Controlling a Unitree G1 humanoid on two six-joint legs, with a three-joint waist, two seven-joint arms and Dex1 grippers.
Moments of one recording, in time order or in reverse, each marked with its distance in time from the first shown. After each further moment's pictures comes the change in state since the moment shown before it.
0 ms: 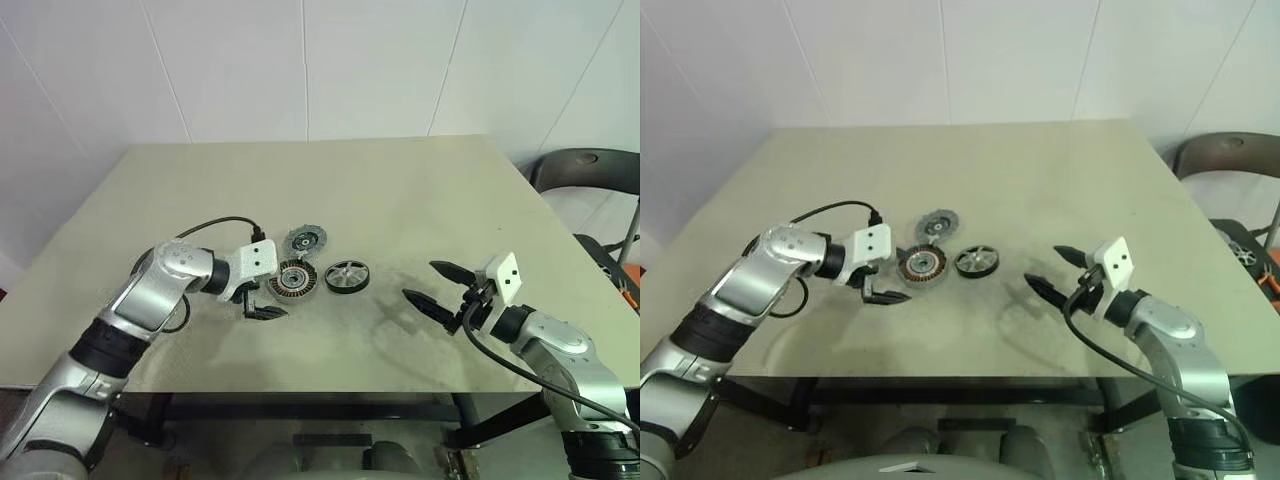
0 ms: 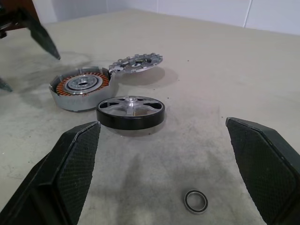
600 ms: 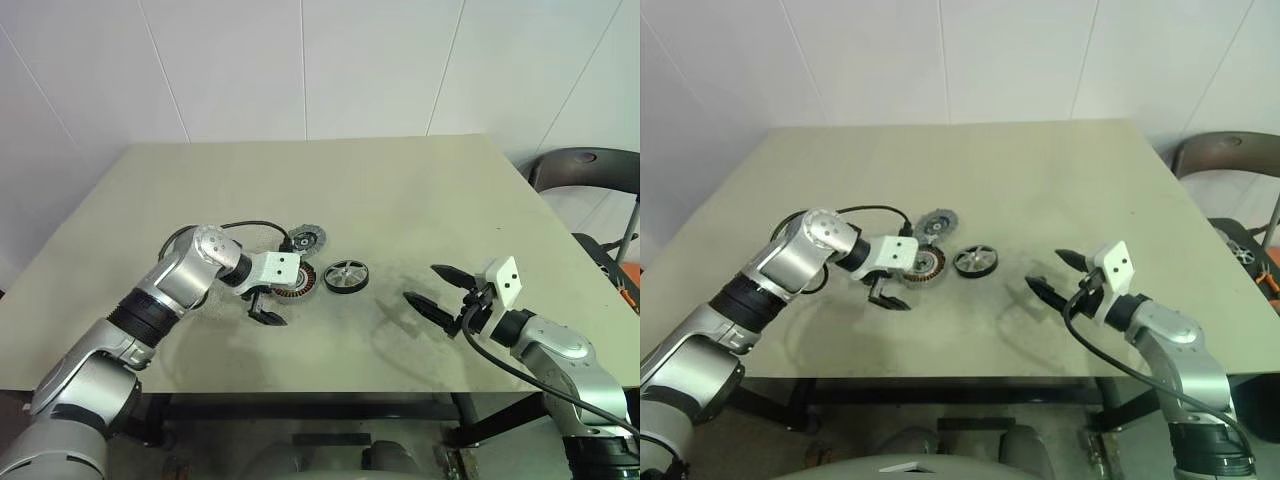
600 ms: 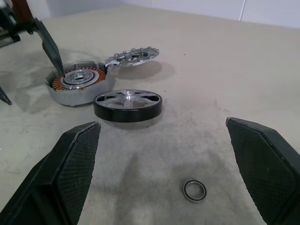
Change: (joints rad) left arm -0.161 -0.085 -0.184 0.230 0.191 -0.175 -0.194; right arm 0.023 0.000 0.000 -0.011 0.000 0.002 -0.017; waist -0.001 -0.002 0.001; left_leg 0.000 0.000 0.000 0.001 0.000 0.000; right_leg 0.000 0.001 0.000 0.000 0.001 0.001
